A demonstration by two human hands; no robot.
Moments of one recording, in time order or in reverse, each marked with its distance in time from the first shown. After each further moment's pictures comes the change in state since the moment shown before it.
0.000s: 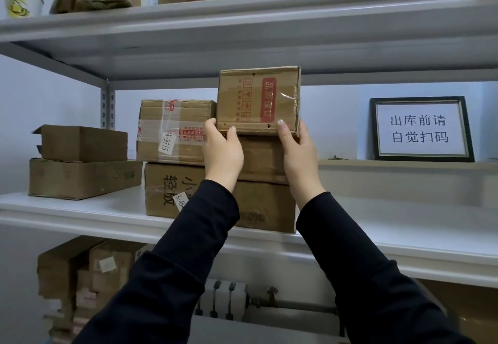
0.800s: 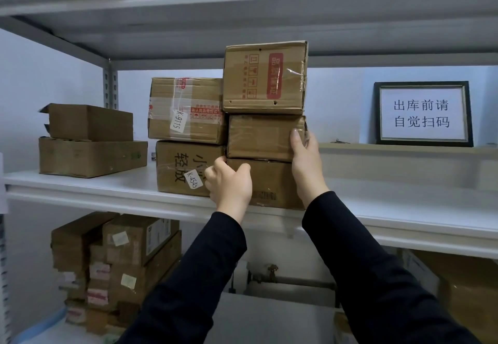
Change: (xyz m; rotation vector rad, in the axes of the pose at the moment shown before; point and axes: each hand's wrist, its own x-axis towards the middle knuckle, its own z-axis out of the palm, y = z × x) left_hand -0.058 -0.058 -0.010 0.086 -0.027 -0.303; right_hand -0.035 0.021 -0.005 0.129 -0.001 0.174
